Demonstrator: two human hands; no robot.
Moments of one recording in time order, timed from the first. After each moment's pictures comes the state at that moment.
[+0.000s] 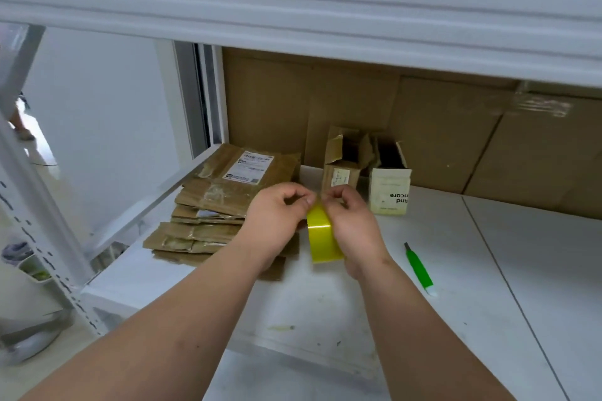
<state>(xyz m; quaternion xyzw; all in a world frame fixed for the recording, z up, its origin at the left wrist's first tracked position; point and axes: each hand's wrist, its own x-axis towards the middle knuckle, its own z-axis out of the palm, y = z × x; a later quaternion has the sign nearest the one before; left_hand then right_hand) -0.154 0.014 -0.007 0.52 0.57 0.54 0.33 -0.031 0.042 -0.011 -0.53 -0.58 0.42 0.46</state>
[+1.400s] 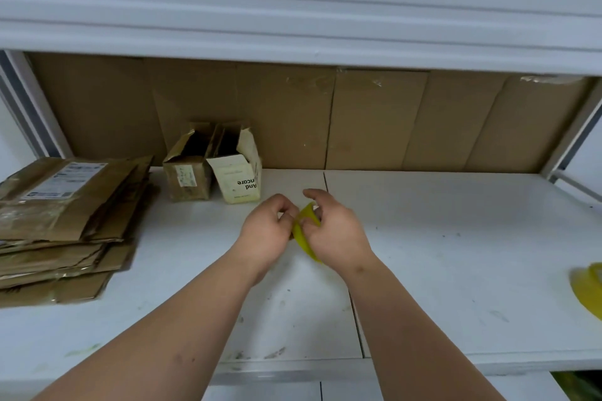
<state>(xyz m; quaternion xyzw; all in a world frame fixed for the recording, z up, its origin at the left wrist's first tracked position) 0.105 0.039 -0.031 0.59 0.56 0.43 0.38 0.235 0.029 -0.022 -0.60 -0.68 0.20 0.36</state>
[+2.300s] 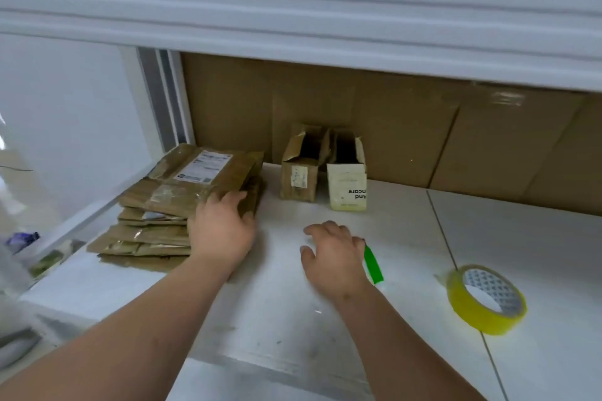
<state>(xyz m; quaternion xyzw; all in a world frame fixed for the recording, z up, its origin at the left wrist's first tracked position) -0.129 0.031 -0.030 0.55 0.80 0.26 0.03 0.052 0.055 -0.068 -0.58 -0.79 0.08 0.17</state>
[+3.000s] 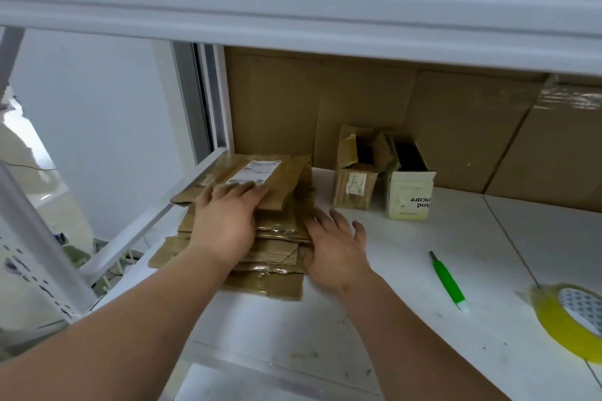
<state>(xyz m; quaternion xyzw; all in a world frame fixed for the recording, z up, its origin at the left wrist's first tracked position) -0.256 0.045 -0.030 0.67 0.71 0.18 -0.09 -0.068 0.082 -0.078 -0.53 -0.84 0.05 0.12</state>
